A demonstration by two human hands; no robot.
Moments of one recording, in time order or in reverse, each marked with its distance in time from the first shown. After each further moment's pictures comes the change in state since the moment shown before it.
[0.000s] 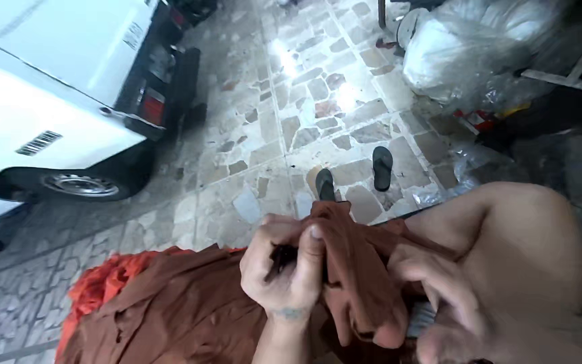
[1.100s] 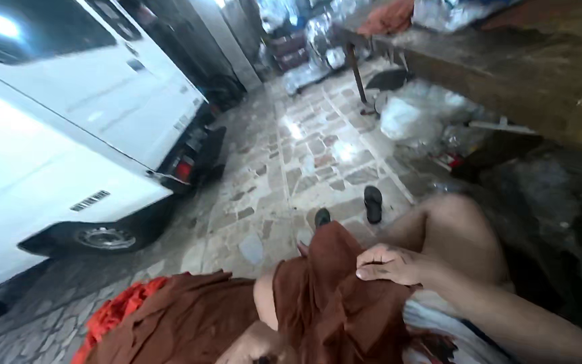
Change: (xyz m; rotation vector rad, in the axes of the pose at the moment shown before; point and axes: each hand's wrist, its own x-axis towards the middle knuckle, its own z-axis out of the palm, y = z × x) left_hand -0.071 0.050 -0.130 -0.478 -1.135 -0.344; right_hand -0.024 0.009 -0.048 0.290 -0.527 0.364
